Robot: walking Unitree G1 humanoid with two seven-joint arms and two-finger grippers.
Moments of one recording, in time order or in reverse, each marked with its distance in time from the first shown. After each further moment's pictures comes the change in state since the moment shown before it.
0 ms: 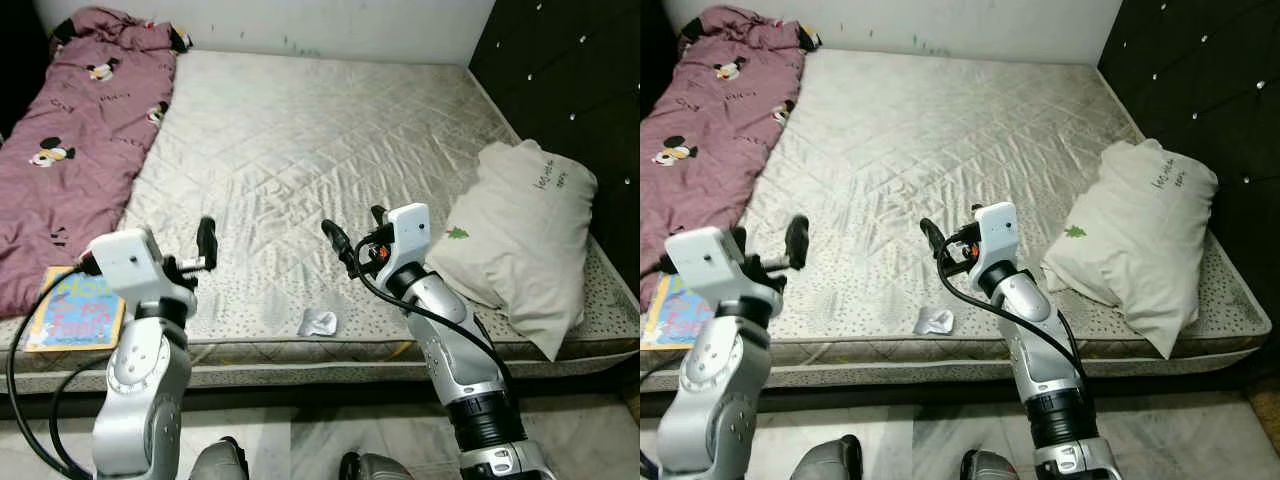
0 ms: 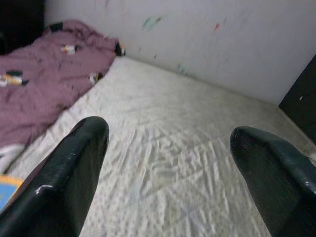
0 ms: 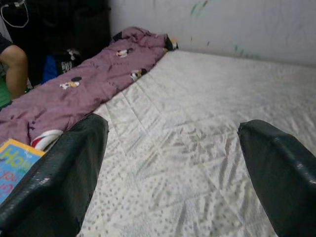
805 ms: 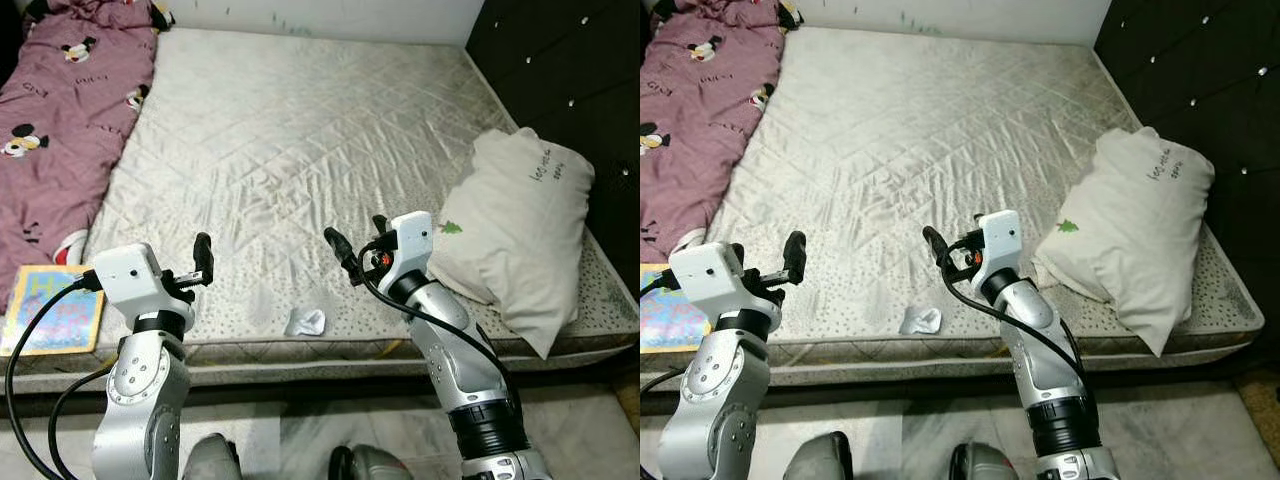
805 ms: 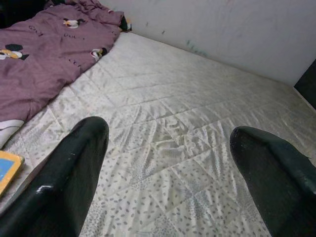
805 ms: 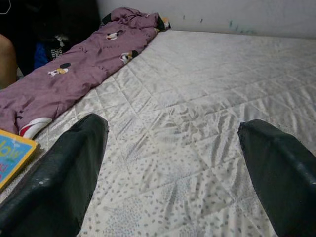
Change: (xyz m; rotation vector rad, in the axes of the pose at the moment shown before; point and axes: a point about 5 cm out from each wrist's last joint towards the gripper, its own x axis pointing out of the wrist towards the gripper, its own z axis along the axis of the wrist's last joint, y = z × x) left arm -0.003 0.007 -0.008 0.018 0.032 0.044; right arm -0.005 -0.001 -0.005 0.037 0.025 -0.003
